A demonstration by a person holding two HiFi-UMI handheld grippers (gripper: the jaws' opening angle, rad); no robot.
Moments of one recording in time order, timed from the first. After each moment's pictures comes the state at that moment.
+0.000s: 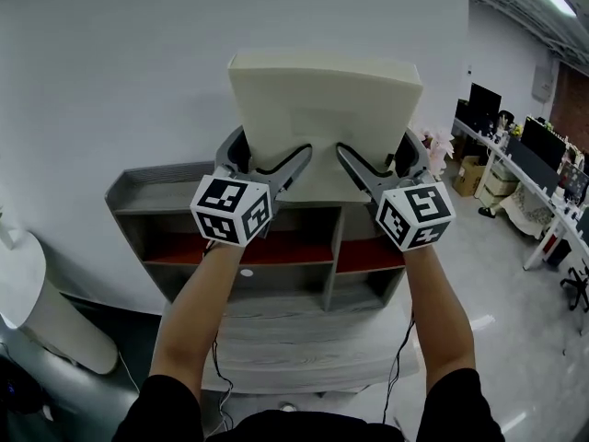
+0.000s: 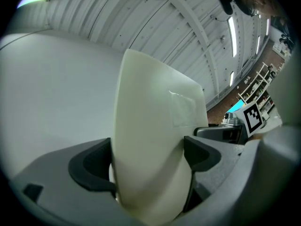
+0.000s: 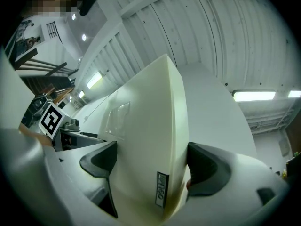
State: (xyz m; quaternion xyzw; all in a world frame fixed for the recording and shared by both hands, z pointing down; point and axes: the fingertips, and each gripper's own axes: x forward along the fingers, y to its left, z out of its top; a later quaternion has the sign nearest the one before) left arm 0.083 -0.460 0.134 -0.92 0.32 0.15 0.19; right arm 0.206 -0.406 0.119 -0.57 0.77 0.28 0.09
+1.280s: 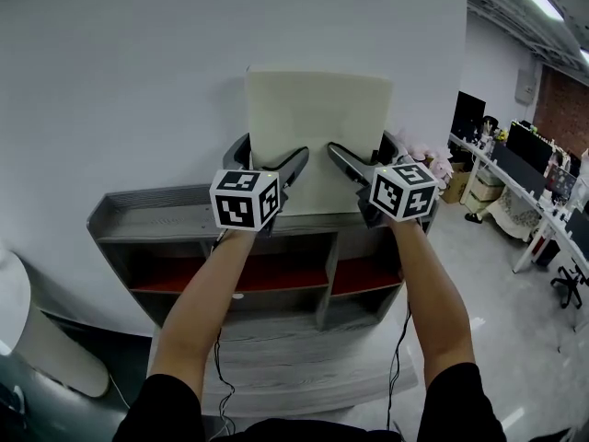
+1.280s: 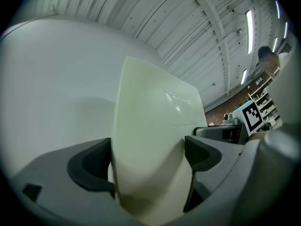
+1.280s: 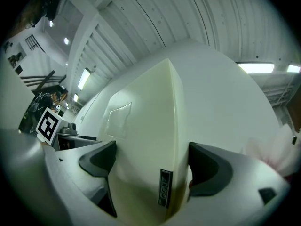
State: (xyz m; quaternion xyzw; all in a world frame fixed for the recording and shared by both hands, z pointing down) left arm 0.111 -0.565 0.150 -0.92 0.35 0.11 0.12; right arm 0.237 -0.523 0.134 -0.57 0.80 0.17 0.08
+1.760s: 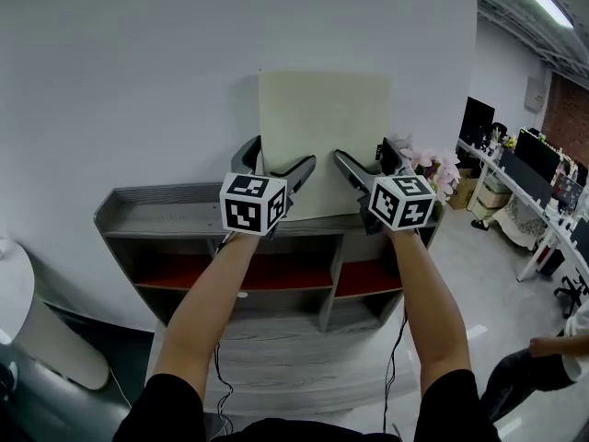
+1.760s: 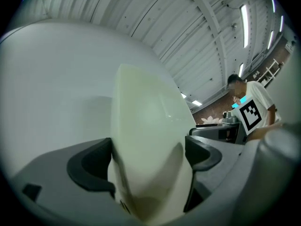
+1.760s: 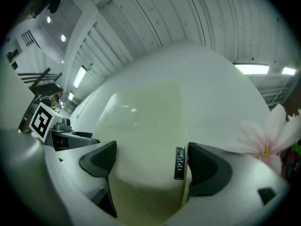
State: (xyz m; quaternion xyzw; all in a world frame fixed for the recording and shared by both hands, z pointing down) left arm 0.115 -0.565 0.158 -0.92 0.35 0.09 0.14; right arm 0.246 -0.531 0.148 -0.59 0.78 0.17 0.09
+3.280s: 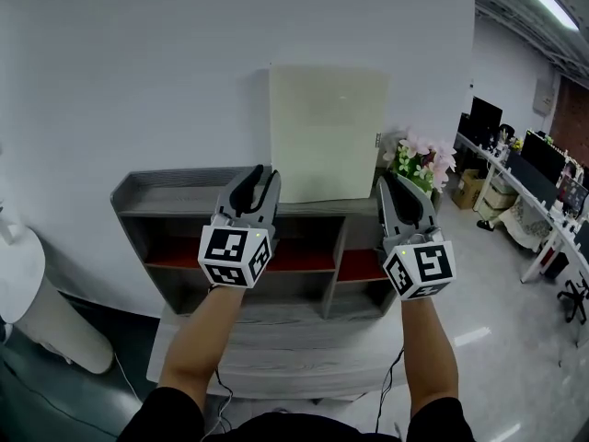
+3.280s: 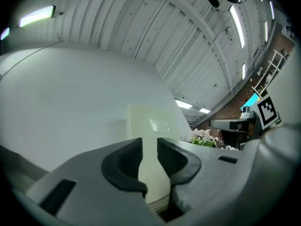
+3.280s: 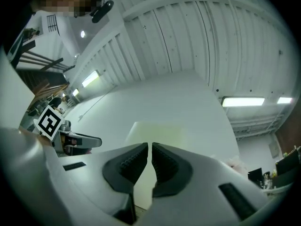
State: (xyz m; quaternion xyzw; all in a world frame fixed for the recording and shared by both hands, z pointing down) left arm 0.036 -0.452 0.180 -0.88 0.40 0.17 0.18; right arm 0.215 -0.365 0.160 -0.60 0.73 0.30 0.11
